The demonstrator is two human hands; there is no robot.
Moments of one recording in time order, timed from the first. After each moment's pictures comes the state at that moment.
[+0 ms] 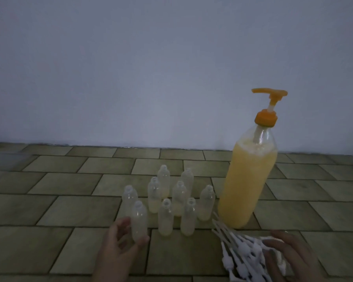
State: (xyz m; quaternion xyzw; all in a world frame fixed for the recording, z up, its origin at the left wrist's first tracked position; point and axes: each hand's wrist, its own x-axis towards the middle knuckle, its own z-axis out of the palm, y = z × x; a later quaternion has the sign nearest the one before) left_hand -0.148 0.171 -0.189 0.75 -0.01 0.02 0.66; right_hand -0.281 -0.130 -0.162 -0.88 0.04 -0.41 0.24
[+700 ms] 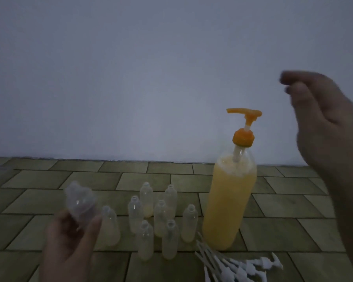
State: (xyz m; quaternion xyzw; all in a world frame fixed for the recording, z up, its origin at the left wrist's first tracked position) left_hand -0.150 0.150 -0.098 0.66 -0.01 0.20 0.73; right_hand -0.198 -0.169 0.084 -0.81 0.00 -0.50 0.32
